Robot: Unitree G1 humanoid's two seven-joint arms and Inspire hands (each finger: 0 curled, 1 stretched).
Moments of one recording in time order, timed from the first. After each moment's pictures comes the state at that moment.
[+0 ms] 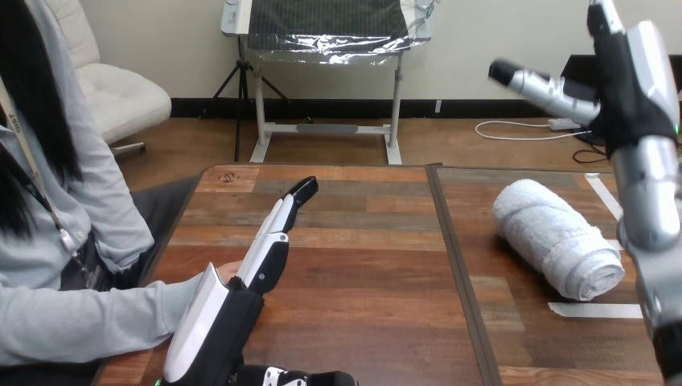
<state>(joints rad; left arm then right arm) 0.23 0.22 -0.07 0.20 0.33 -1.10 0.03 -0.60 -0.45 -0.06 0.52 -0.35 -0.21 -0.14</state>
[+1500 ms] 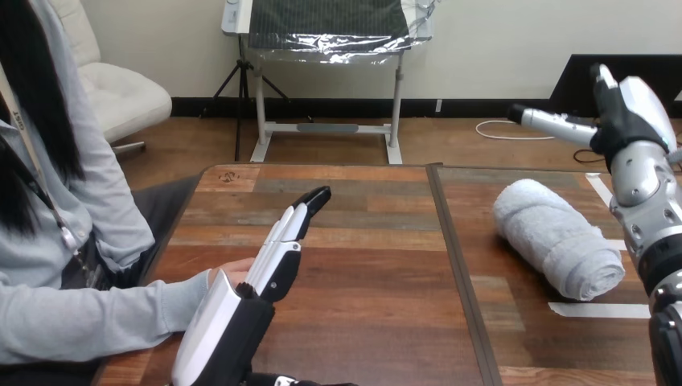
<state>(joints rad) 0.24 0.21 -0.06 0.21 0.40 -1.12 0.07 -0.98 -0.46 0.05 1.28 -0.43 0.01 -0.14</state>
